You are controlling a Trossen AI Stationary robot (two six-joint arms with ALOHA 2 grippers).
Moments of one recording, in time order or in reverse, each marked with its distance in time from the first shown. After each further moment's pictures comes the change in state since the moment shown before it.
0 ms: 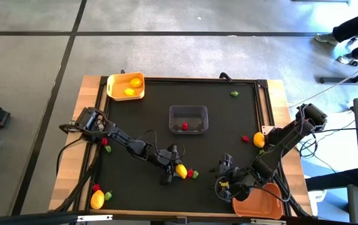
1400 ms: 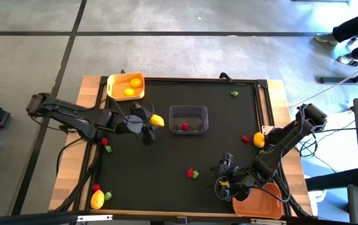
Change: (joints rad) left arm 0.160 -0.789 0.000 -0.917 -0.551 -0.135; right arm 0.000 0.000 0.000 -0.029 0.026 0.000
